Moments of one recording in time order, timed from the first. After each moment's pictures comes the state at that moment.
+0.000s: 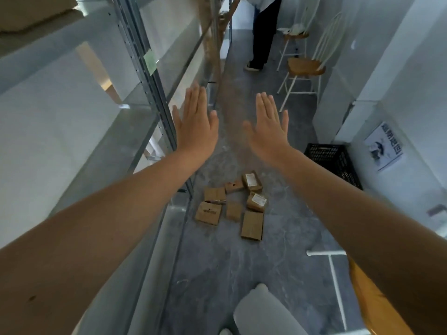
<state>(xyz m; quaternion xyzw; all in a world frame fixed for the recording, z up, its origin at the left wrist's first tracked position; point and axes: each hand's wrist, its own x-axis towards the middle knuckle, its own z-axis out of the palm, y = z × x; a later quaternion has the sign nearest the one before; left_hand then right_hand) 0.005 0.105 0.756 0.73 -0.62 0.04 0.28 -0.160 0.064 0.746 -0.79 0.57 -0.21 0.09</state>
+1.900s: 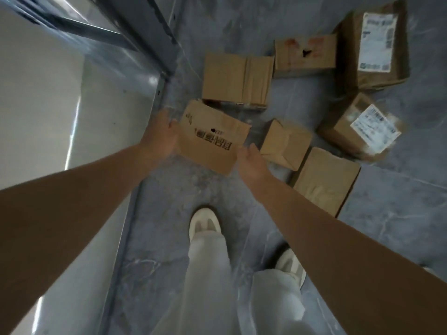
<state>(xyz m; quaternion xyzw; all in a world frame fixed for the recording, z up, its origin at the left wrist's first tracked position) 0.224 -0.149 -0.116 0.87 -0.29 -0.40 0.08 0.024 -0.178 -0.130 -0.41 0.67 0.06 0.61</state>
